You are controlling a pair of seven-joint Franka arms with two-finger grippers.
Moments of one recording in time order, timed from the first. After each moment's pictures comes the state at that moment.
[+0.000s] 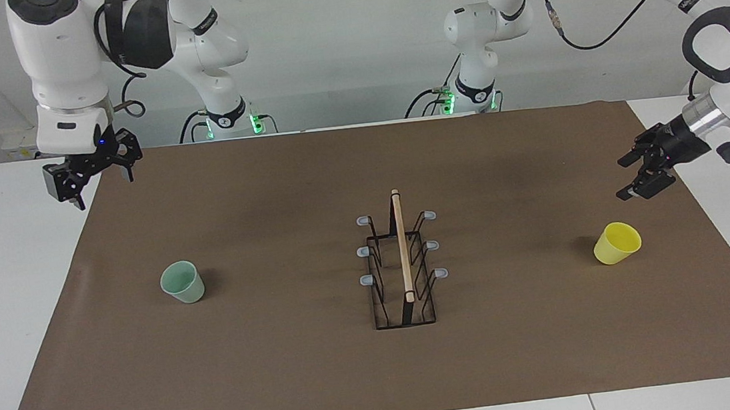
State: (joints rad) left arm 0.00 0.38 0.27 -1.36 -0.42 1.51 -0.82; right arm 0.03 -0.06 -0.03 -1.79 -0.32 1.81 -0.88
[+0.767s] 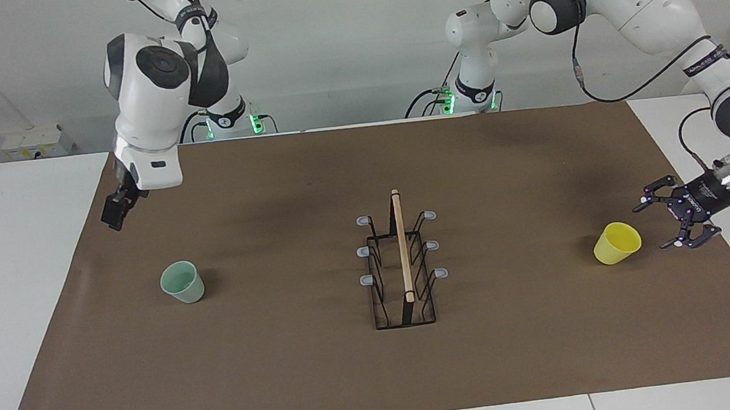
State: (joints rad) left arm 0.18 0.66 0.33 -1.32 -0.71 1.65 -1.11; right arm 0.17 0.03 -0.02 -1.92 -0.67 1.85 -0.96
